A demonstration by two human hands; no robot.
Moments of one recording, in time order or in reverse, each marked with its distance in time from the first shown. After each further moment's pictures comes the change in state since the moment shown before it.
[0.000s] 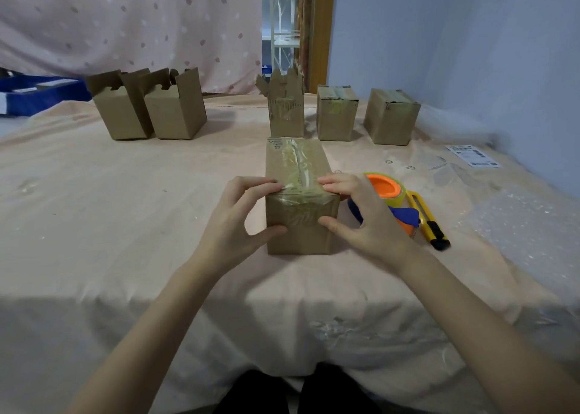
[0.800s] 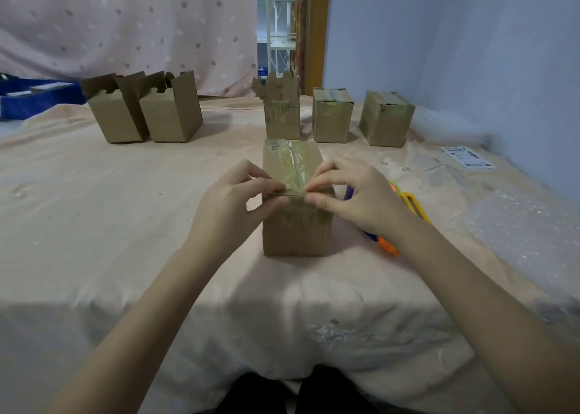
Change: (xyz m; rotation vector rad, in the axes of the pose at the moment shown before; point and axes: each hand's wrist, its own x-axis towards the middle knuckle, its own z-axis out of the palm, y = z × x) left_hand 0.032 0.024 -0.014 0.085 0.035 -0.085; right_hand 0.040 -0.012 -0.014 -0.087 -0.056 0.106
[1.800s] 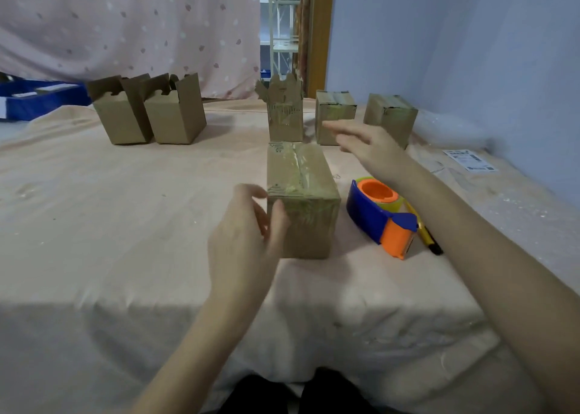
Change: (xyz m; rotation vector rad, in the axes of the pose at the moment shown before) left_hand -0.030 0.062 0.004 0.056 0.208 -0.440; right_hand 0.049 0.012 -0.031 0.191 -0.102 0.324
